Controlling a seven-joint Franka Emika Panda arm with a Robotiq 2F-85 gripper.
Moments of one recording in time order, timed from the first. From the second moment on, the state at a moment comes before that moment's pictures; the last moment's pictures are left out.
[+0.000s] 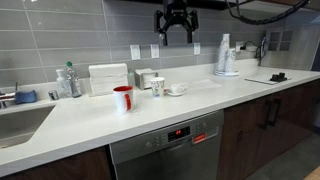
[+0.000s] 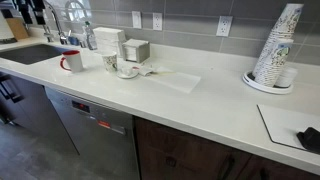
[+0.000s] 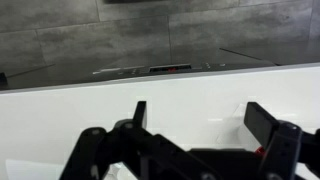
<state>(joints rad) 0.06 -0.25 0.25 -2.00 0.02 1.70 0.37</state>
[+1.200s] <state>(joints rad) 0.05 -0.20 0.21 -1.97 0.02 1.70 0.46</state>
